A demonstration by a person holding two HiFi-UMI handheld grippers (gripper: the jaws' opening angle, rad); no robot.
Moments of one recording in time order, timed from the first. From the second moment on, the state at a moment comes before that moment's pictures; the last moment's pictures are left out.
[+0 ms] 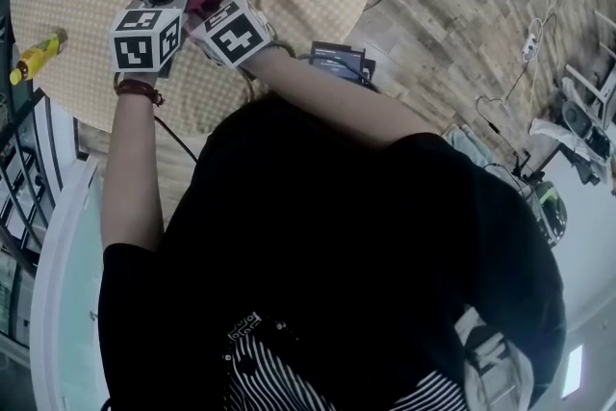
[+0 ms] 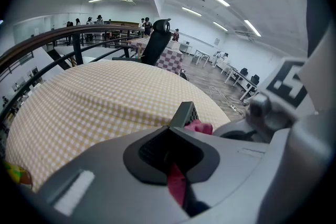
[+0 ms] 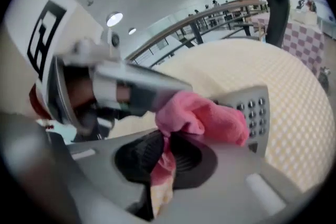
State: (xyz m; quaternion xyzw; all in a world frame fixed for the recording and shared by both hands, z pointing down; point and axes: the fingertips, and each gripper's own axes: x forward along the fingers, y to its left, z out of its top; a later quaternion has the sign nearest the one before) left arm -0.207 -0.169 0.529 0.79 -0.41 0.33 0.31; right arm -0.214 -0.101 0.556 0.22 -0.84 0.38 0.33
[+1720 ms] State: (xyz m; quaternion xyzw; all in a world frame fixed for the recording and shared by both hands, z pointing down) left arm -0.210 -0.167 0.528 0.80 -0.41 0.33 0.29; right arm -0.187 -0.074 0.603 0.21 -0.78 0.49 0.33
